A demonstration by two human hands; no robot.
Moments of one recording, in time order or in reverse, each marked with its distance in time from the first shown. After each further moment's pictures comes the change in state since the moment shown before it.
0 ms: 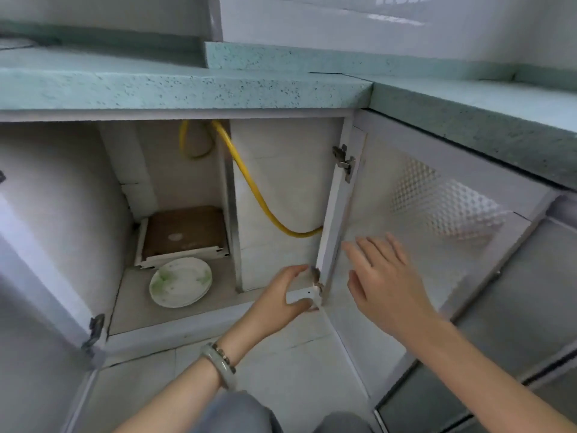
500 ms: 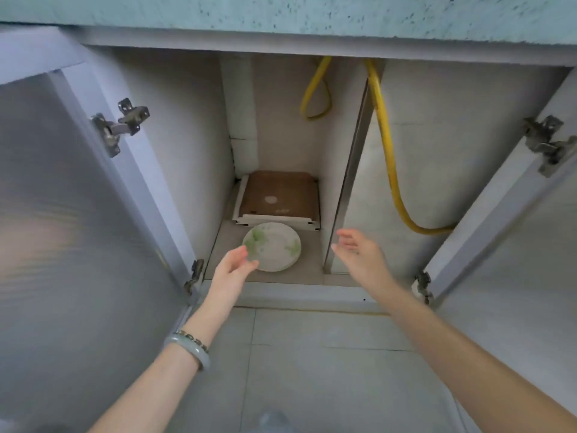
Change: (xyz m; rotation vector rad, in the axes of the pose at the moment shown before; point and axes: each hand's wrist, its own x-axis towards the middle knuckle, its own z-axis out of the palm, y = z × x) left_hand -0.083 -0.157 -0.157 -0.337 0.683 -0.583; right_hand 0.121 -0.163 0.171 1.149 -0.478 0.420
